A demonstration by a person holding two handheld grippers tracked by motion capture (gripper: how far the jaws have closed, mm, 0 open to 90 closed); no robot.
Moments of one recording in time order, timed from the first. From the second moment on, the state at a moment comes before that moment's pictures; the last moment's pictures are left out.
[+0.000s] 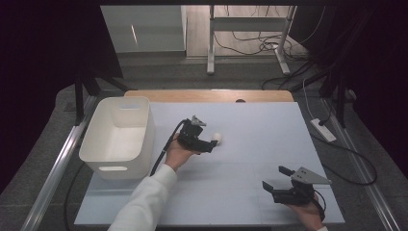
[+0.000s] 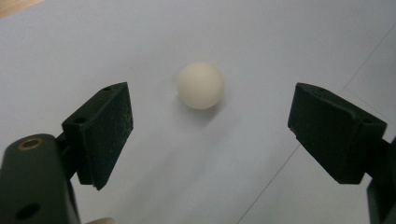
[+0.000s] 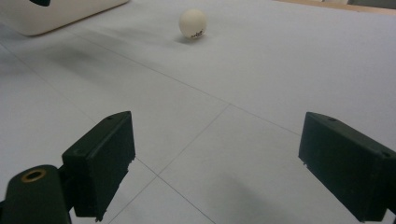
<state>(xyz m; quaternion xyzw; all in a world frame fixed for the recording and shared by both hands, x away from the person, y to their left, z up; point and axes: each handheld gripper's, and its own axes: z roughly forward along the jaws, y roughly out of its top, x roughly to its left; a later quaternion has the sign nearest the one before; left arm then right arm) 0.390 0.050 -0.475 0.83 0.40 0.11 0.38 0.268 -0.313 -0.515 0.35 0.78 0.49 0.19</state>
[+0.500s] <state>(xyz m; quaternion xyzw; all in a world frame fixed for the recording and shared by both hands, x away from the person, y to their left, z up) 0.399 0.039 -0.478 0.83 0.40 0.12 0.37 0.267 -0.313 -0.516 0.35 0.78 0.49 0.19</state>
